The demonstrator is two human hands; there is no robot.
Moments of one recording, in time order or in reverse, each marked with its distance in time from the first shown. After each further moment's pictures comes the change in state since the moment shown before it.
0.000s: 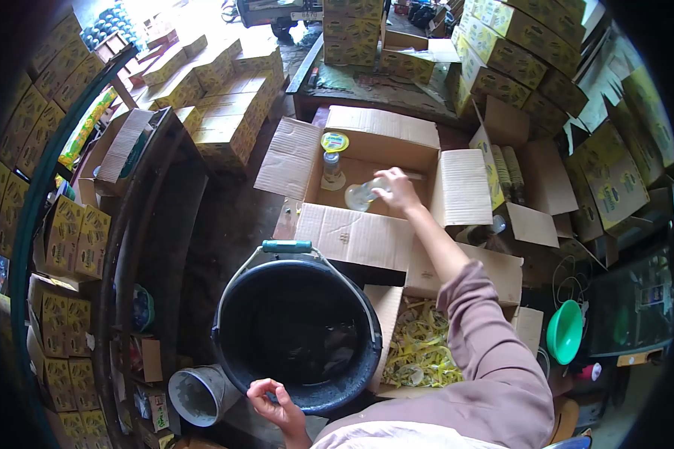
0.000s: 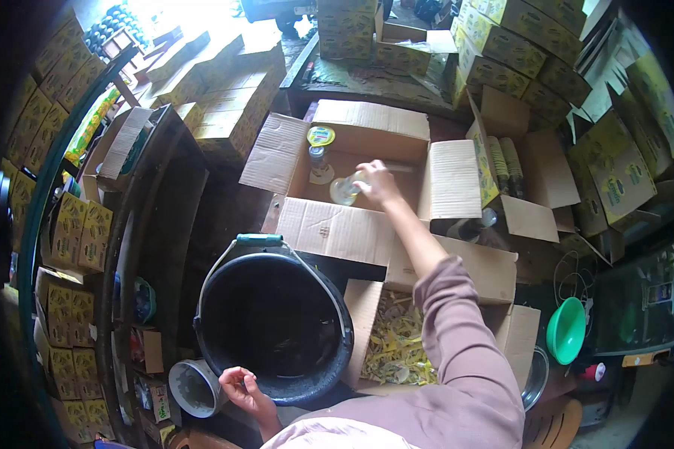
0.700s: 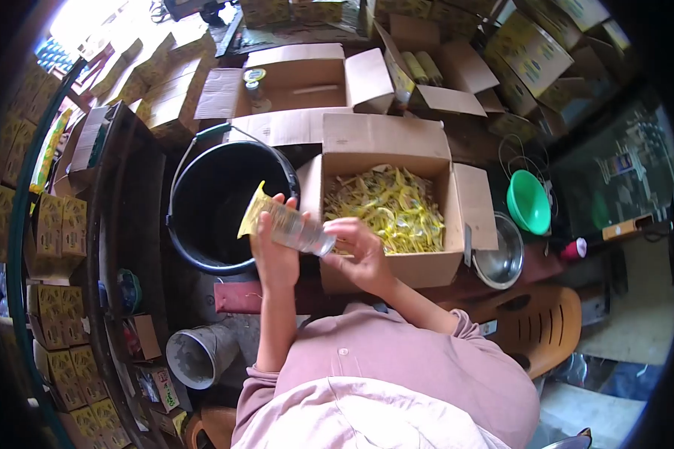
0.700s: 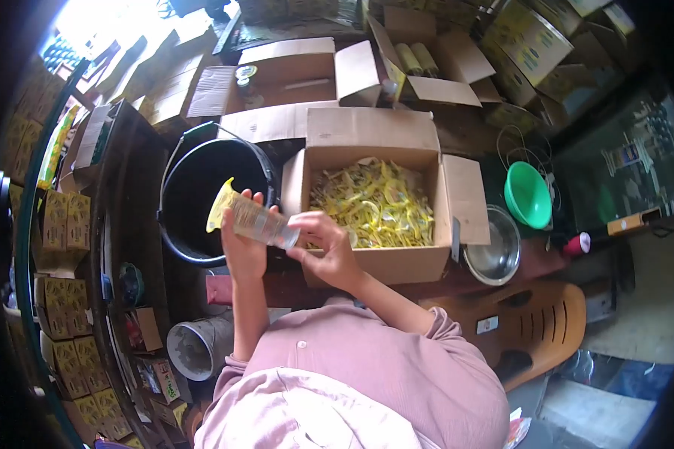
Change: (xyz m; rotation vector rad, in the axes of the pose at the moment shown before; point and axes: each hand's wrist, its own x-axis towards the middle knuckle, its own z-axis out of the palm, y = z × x) left_hand -0.056 0.063 0.030 -1.128 -0.648 -0.547; right_hand -0.395 -0.214 -0.117 0.813 0.248 -0.038
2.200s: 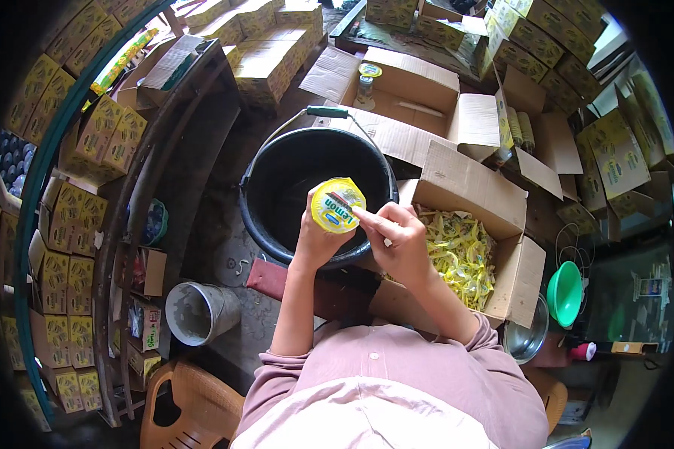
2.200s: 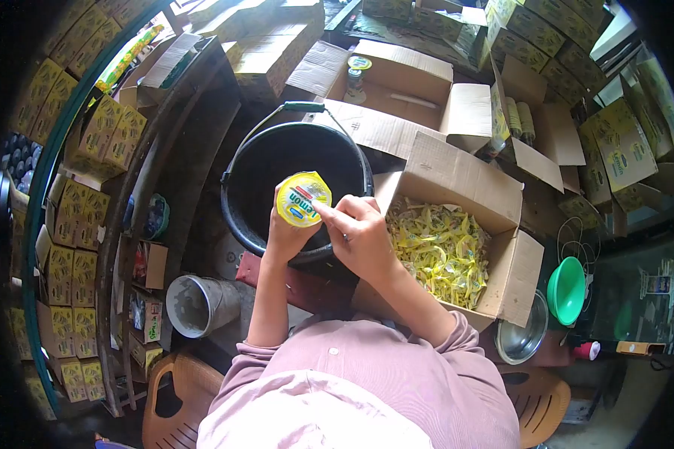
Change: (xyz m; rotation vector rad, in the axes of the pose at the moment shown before) left_hand 0.050 0.040 -0.065 1.023 -0.104 0.500; right_hand 0.091 0.001 0.069 -0.491 -0.255 -0.354
